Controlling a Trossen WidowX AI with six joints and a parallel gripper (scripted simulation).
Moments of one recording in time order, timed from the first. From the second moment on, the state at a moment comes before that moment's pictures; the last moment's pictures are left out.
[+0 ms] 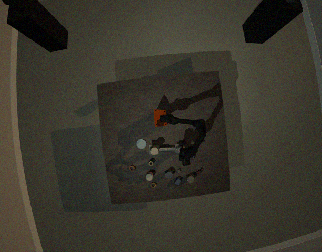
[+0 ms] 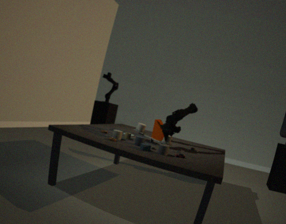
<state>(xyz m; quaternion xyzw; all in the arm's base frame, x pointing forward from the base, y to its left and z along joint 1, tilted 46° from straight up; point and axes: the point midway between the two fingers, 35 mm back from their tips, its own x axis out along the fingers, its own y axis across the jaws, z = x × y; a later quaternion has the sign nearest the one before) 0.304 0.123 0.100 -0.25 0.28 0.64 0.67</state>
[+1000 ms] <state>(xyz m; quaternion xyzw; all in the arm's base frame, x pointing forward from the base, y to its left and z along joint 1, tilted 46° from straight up) 0.306 0.096 0.123 -0.25 0.28 0.64 0.67</state>
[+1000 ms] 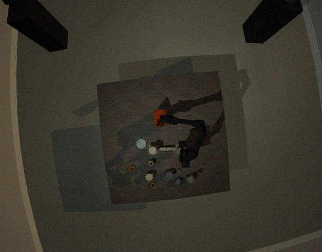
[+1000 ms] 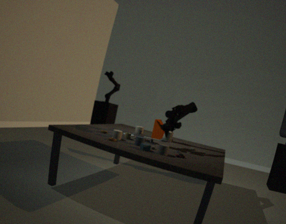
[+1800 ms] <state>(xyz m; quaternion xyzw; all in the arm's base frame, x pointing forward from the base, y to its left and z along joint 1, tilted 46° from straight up) 0.307 0.071 0.142 -0.25 0.29 0.64 0.67</state>
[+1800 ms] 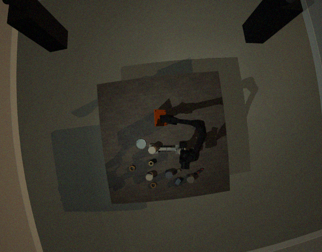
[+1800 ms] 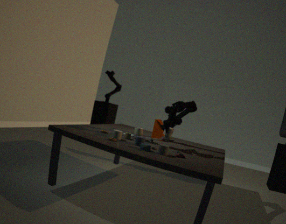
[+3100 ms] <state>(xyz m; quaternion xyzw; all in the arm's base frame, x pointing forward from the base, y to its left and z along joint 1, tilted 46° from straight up) 0.301 0.038 0.180 -0.25 0.28 0.64 0.67</state>
